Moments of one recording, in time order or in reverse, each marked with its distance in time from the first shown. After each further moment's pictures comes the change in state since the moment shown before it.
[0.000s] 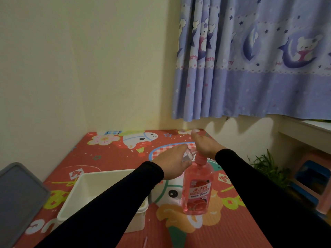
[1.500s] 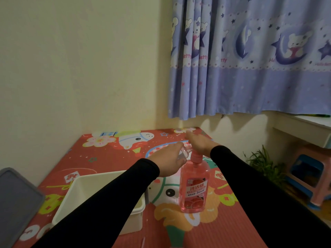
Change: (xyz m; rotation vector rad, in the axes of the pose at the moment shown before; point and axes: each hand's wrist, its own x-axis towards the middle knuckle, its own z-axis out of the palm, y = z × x) left_hand 0.007 -0.004 -0.002 0.056 -0.034 0.009; right_hand 0.002 -0.002 -0.001 0.033 -0.085 0.060
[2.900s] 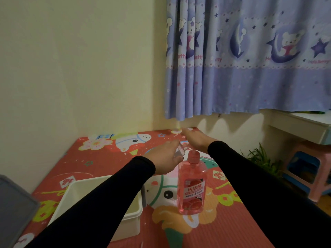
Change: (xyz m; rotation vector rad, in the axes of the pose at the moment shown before) left_hand 0.005 0.002 -0.010 0.008 0.009 0.011; right_hand 0.007 -0.002 -0.007 0.160 0.005 -0.017
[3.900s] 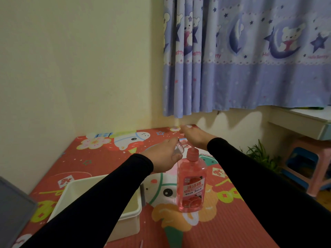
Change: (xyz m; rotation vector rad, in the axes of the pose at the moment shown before) left_hand 0.003 -0.004 0.001 0.002 -0.042 -0.001; right_hand 0.000 0.000 -0.002 -0.083 -0.006 -0.035
